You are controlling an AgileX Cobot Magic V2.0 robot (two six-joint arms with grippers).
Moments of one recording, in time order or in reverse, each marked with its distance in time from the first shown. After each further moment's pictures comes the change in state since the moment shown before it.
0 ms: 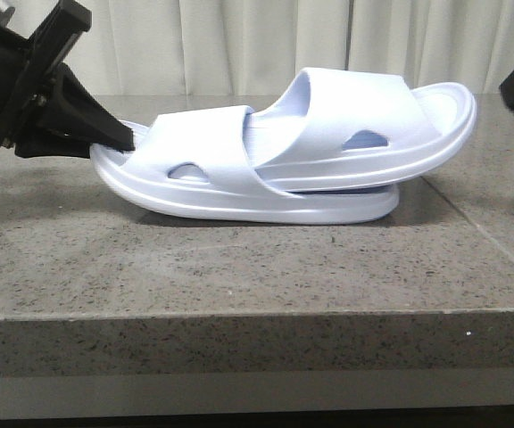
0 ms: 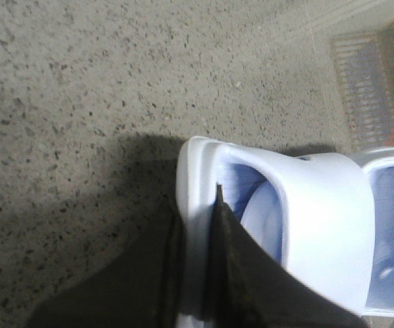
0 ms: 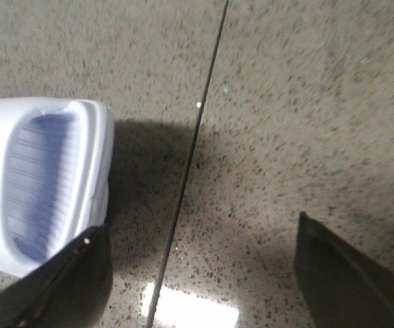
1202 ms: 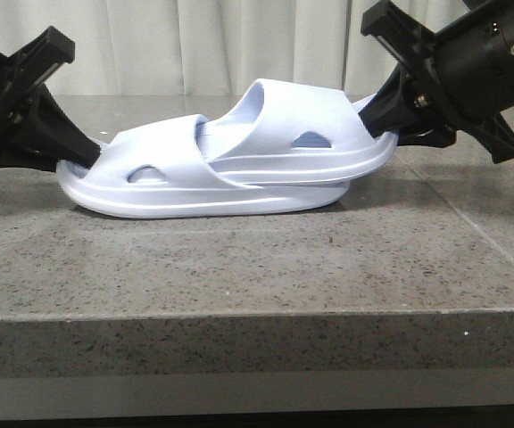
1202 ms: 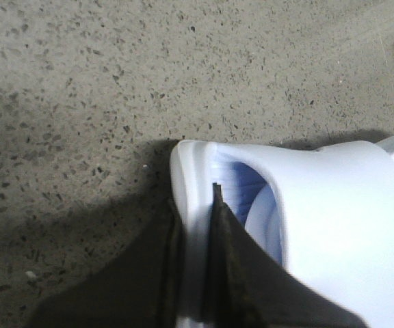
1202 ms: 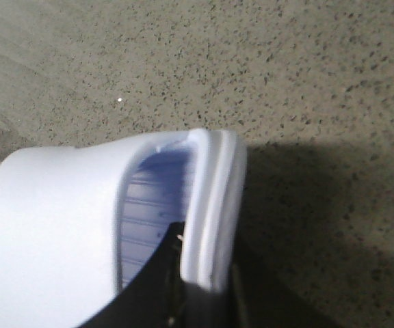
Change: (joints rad) left arm 0.013 0.000 0.000 0.115 -0.090 -0.029; right arm 0.399 0.300 -0.001 0.685 -0.269 -0.293
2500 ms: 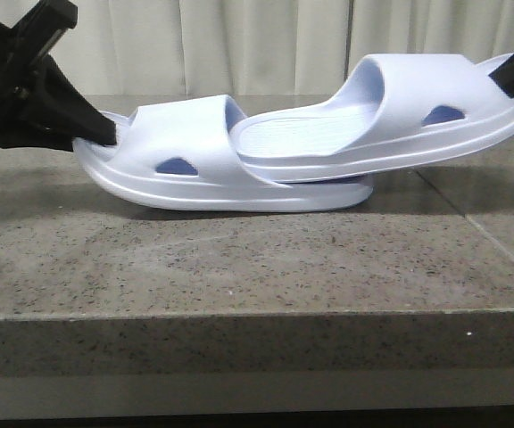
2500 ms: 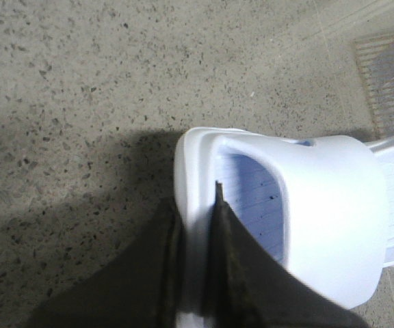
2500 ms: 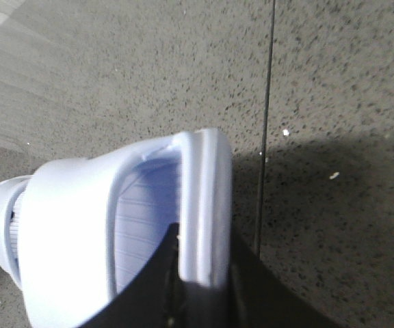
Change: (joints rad) left arm -0.008 -0.037 0.000 -0.023 0.053 0.000; right arm -0.398 -0.124 0.003 -0.285 0.314 0.189
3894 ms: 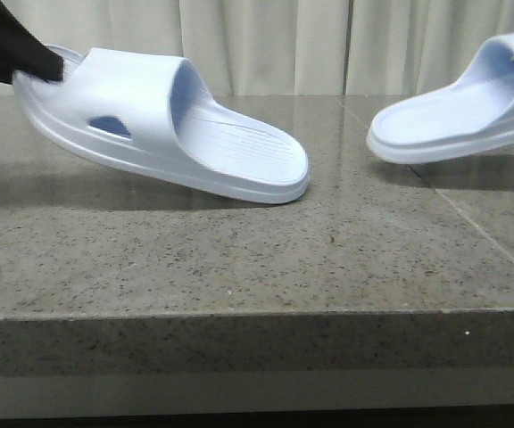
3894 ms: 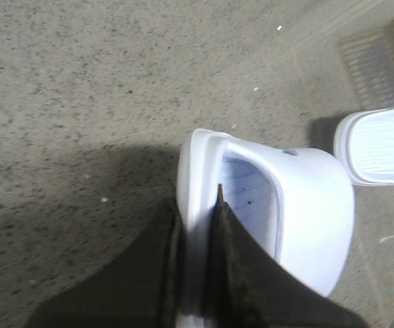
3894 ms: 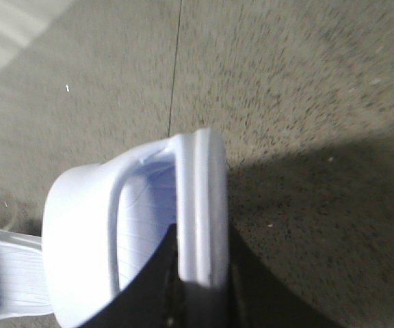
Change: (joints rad) left arm 0.175 -0.062 -0.115 0.137 0.194 -0.045; right arm -0.433 0.091 -0.237 -0.117 0.296 0.002
